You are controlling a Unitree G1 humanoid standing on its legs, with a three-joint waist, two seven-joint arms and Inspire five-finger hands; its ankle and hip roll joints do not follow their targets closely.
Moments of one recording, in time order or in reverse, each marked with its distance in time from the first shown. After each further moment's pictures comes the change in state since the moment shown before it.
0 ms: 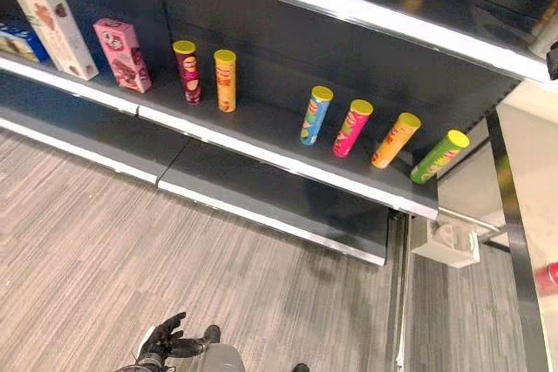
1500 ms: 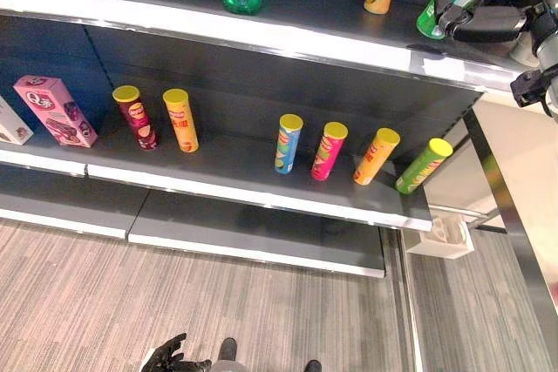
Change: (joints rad) left arm 0.074 -0.037 -0.002 -0.005 0.020 -0.002 0.018; right arm 0.022 0.132 0.050 0.220 -0.113 0.092 -0.004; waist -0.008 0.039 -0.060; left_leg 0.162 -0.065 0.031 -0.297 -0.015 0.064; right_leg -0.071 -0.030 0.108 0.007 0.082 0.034
